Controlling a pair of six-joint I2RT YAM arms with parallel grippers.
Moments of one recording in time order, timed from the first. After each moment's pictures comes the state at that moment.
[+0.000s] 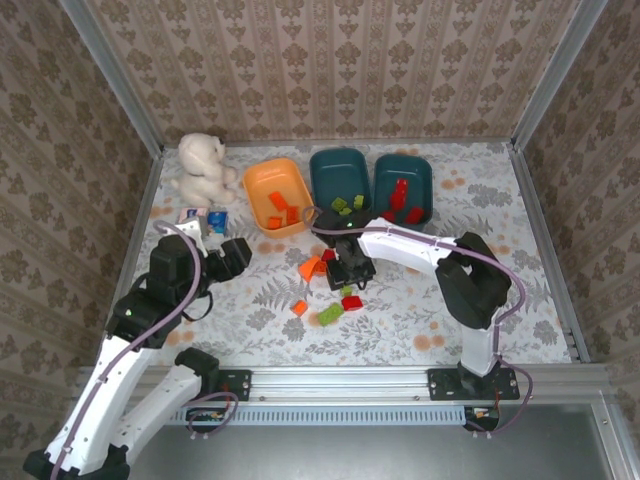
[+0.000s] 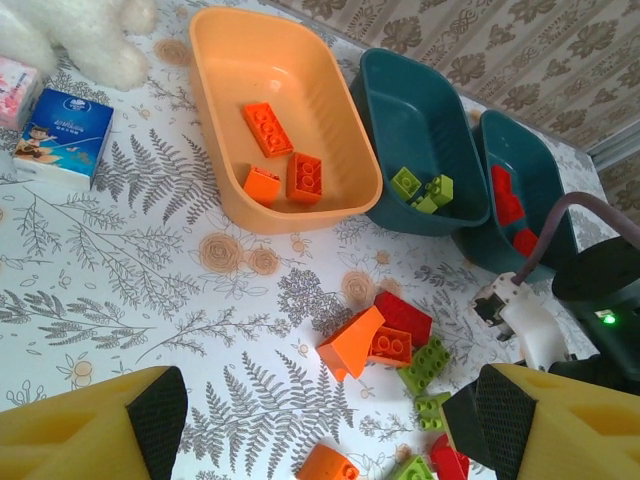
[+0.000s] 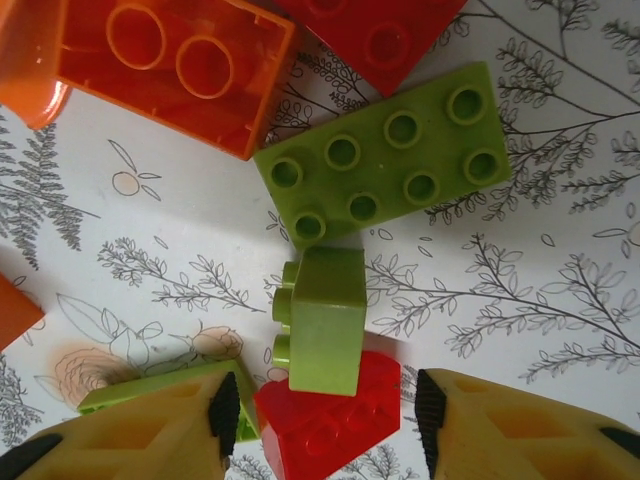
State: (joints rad) left arm -0.48 0.63 0.88 -0.80 -0.04 -0.63; right arm 0.79 1.90 1.42 -1.00 -0.02 0.53
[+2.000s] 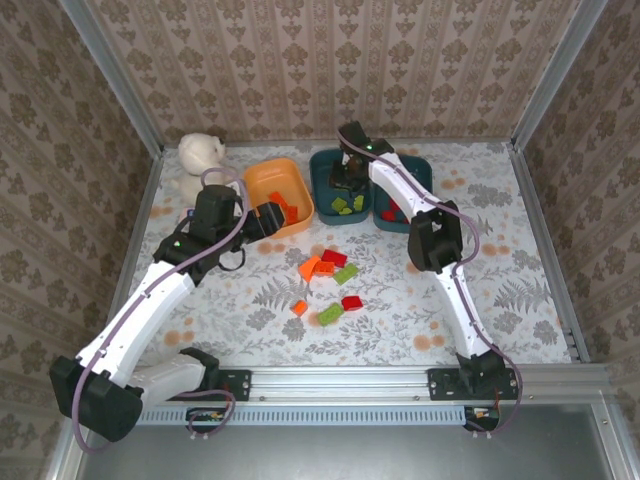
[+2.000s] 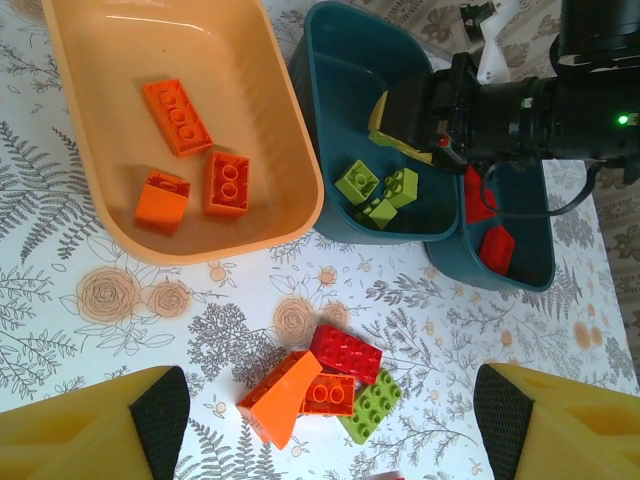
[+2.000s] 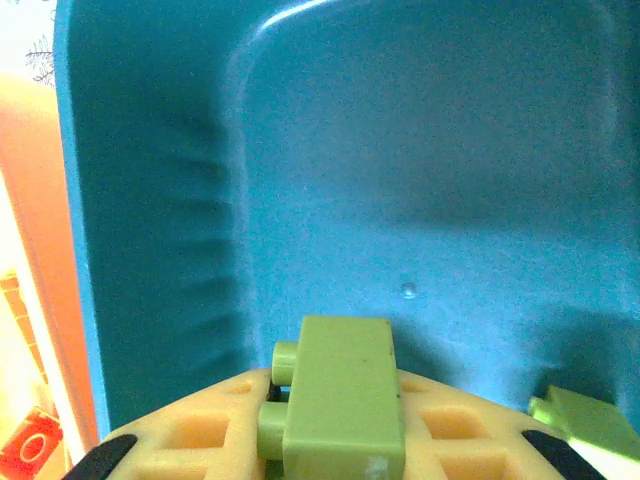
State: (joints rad) left arm -0.48 1.08 1.01 -0.56 0.08 -0.67; right arm 0.40 2.56 2.46 -0.94 -0.14 0.53
